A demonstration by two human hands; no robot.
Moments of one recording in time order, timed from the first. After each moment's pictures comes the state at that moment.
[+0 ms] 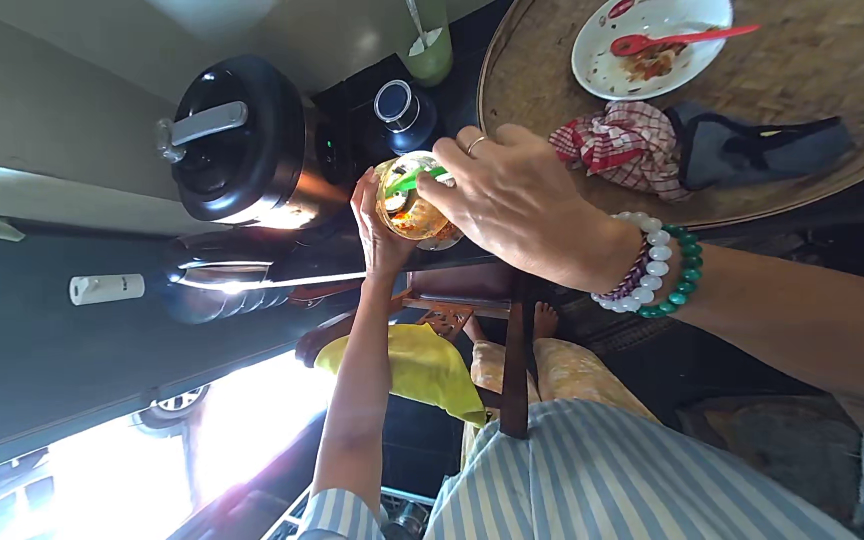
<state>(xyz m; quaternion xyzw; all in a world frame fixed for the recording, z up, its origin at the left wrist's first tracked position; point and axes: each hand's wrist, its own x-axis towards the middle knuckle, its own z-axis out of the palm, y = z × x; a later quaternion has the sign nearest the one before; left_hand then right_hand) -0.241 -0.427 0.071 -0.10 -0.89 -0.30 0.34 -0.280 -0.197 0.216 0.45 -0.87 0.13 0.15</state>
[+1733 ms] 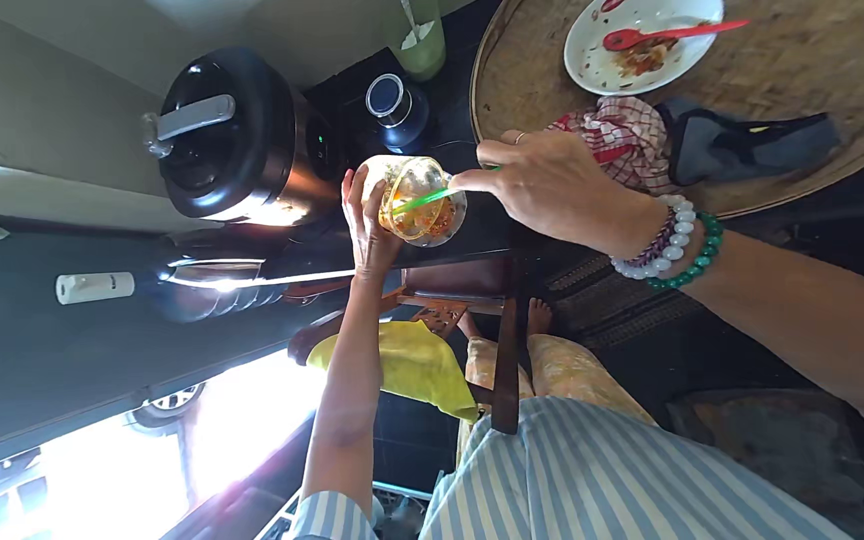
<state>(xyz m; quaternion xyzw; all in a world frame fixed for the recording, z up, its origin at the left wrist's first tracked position) -0.238 -0.440 0.060 -0.12 -0.91 -0.21 0.33 -0.311 -0.154 0.153 0.46 -0.86 0.20 0.04</state>
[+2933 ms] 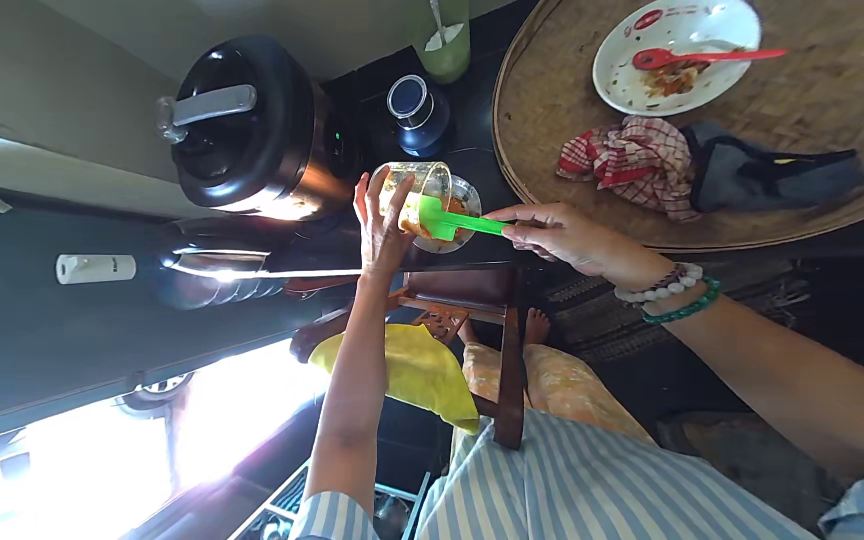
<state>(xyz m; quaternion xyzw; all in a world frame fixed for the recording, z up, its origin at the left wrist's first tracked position) -0.240 -0.441 0.066 -0.08 -0.95 -0.14 0.27 -0.291 -0.139 0.077 0.15 -0.65 0.65 -0.37</state>
